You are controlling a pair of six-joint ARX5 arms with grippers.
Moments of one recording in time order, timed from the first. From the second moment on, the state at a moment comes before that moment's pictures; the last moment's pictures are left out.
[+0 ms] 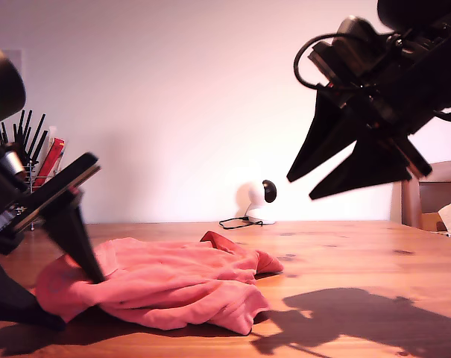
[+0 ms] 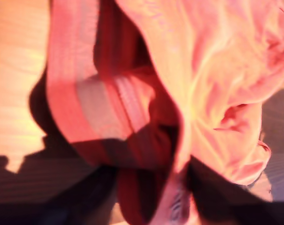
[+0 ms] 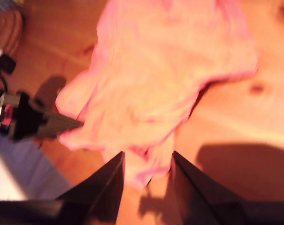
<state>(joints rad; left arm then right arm) -0.45 1.40 0.43 0.04 0.37 -0.90 0.44 1.36 0.74 -0.25 -0.54 0.25</state>
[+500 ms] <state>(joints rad) -0.45 1.44 0.40 0.15 0.61 -0.95 0.47 1.54 0.74 -0.22 -0.62 0.50</state>
